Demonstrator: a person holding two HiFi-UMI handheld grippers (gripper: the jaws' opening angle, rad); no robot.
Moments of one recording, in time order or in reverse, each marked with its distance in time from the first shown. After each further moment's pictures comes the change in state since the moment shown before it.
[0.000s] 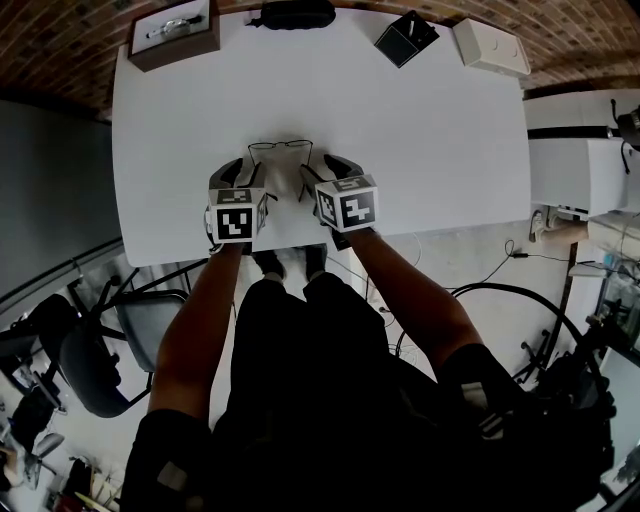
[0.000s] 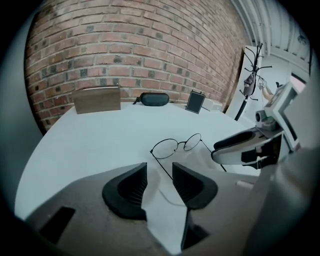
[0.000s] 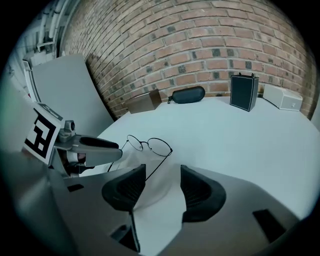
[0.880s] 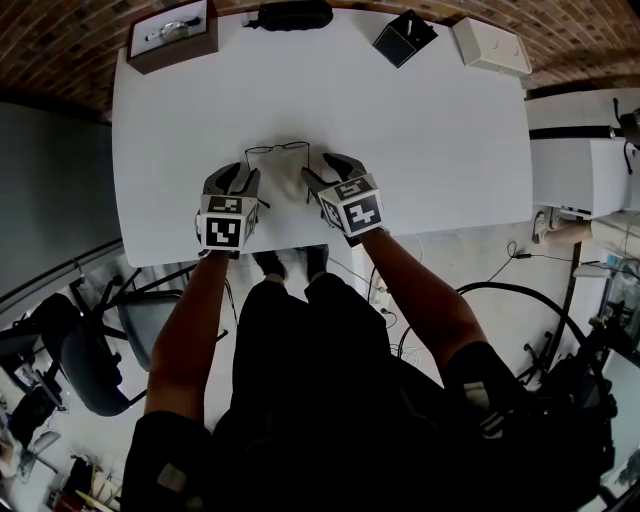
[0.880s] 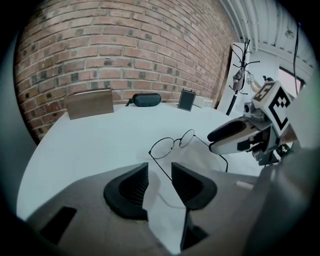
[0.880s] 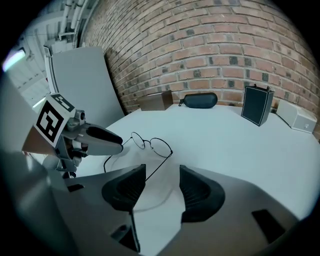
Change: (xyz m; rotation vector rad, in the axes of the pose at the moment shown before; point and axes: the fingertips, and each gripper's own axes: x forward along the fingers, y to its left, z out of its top) left arm -0.006 -0.001 -0.006 0.106 0.004 -0.057; right arm -0.009 -0.001 0.006 -0.182 -0.004 0.059
